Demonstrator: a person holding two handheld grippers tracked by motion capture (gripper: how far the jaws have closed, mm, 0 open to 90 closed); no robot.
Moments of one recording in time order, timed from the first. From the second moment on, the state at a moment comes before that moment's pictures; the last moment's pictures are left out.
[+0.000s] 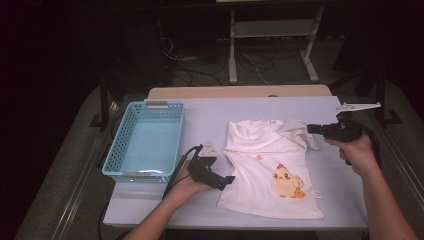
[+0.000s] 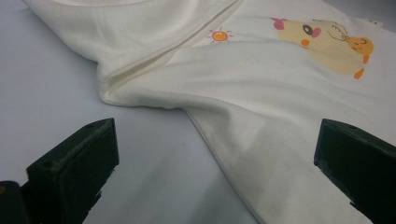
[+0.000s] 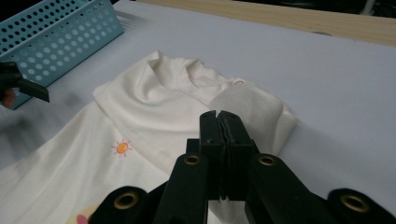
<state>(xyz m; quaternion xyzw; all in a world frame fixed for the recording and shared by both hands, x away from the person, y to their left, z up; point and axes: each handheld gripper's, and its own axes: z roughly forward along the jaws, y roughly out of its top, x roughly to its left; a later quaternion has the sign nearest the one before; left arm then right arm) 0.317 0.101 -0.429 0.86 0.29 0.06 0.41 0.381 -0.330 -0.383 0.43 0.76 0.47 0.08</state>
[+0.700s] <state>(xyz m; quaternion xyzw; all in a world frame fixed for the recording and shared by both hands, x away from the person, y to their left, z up) 0.317 0.101 -0.429 0.86 0.29 0.06 0.42 0.393 -0.259 -0.374 0.37 0.80 0.46 0.07</state>
